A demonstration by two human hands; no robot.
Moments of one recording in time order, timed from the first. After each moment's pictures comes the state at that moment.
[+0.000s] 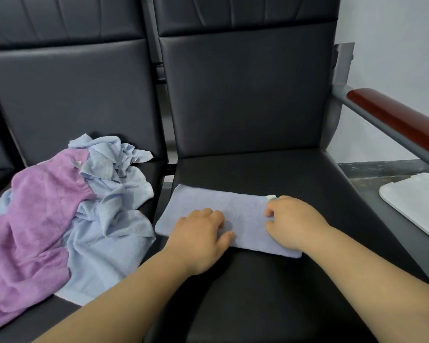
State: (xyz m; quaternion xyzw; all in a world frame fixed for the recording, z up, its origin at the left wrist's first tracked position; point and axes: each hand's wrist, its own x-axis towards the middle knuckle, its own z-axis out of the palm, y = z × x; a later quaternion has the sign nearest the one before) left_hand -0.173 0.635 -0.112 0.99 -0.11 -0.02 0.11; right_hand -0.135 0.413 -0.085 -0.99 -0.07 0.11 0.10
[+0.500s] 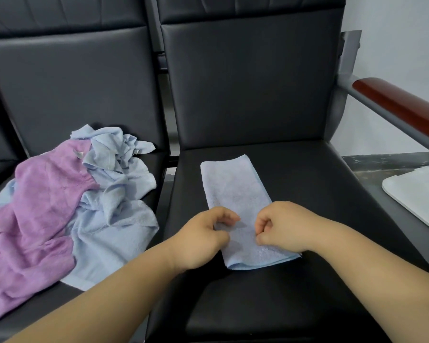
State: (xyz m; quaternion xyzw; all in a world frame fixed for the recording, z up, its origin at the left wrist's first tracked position) left_hand -0.193 0.638 -0.100 0.85 -0.05 -0.17 0.49; right_hand -0.155 0.422 -0.075 -0.94 -0.15 0.22 0.19
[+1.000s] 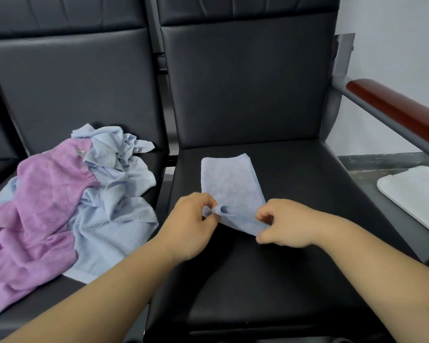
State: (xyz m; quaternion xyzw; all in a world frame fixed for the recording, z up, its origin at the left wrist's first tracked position) left_hand -0.203 0.645 -0.085 0.92 -0.04 0.01 0.38; right_hand -0.159 0.411 -0.074 -0.94 -0.16 0.24 0.20
